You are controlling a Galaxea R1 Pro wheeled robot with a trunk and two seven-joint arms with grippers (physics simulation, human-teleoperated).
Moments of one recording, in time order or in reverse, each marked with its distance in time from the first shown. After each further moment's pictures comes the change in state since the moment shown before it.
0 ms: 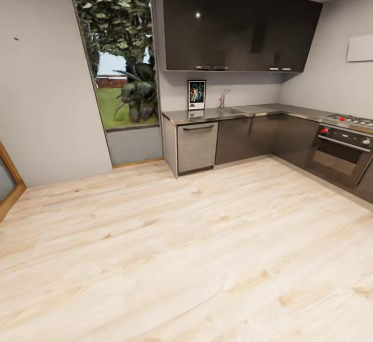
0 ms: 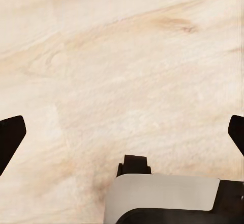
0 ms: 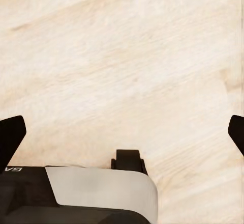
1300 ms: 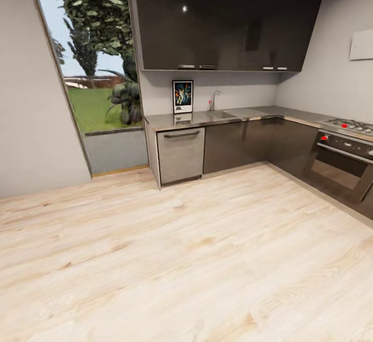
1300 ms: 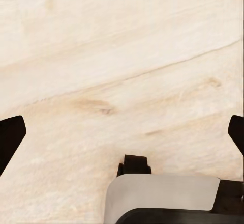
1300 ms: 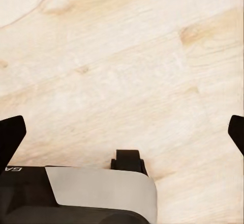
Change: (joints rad) left arm 0.000 0.000 0.000 0.000 -0.001 0.000 0.000; right arm 0.000 0.000 0.002 -0.001 0.003 0.000 0.001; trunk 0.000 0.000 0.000
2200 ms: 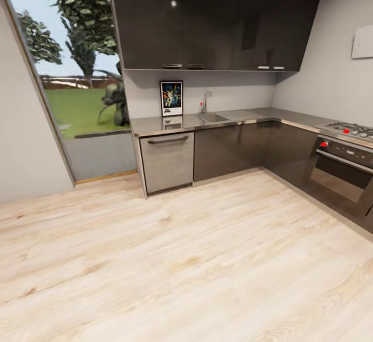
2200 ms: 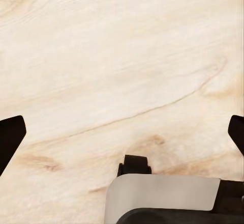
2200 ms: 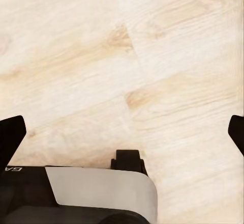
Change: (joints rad) left arm 0.000 0.000 0.000 0.000 0.000 0.000 0.000; right arm 0.000 0.000 0.000 0.000 0.000 0.000 0.000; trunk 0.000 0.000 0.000
